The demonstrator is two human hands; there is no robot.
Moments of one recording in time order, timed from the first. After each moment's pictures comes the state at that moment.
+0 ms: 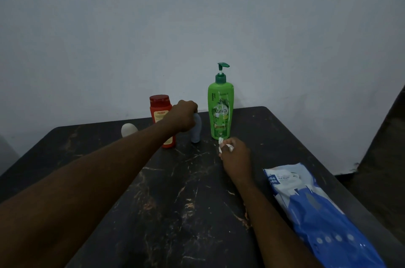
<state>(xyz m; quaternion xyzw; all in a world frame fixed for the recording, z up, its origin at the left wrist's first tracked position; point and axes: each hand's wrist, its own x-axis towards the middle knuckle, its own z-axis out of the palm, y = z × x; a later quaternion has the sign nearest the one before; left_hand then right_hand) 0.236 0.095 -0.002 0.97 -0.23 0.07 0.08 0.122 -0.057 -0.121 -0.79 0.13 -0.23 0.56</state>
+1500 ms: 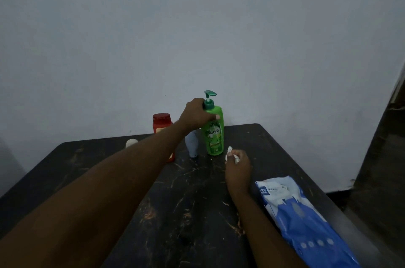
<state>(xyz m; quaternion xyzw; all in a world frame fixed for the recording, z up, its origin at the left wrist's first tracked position) 0.209 0.047 0.053 0.91 -0.19 0.09 0.36 0.101 -0.059 -0.099 -0.69 0.21 -0.32 0.61</state>
